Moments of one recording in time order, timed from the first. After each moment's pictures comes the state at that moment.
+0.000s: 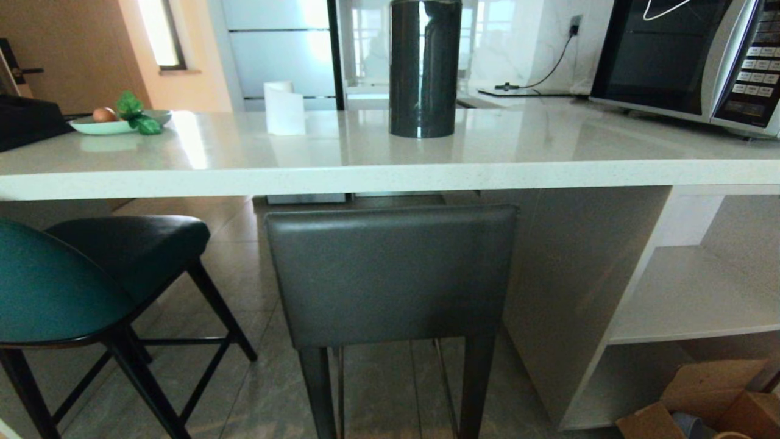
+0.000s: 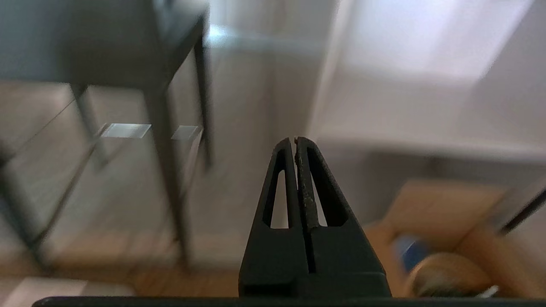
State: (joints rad) left arm 0.00 0.00 -0.02 -0.13 -0.20 0.07; right arm 0.00 0.00 -0.01 0.01 0.04 -0.12
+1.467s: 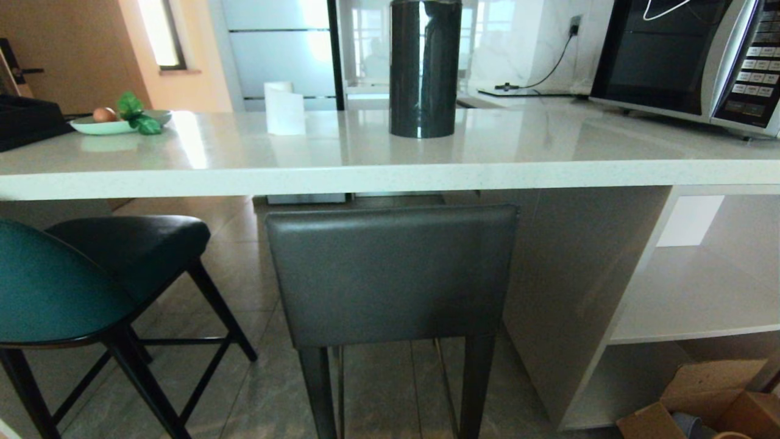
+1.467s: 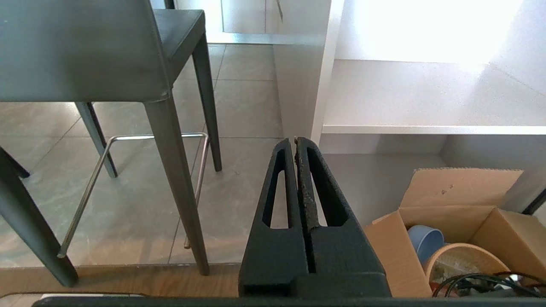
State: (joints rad) left arm 0.00 0.00 -0.01 0.02 -0.02 0.07; right arm 0.00 0.00 0.00 0.00 0.01 -0.05
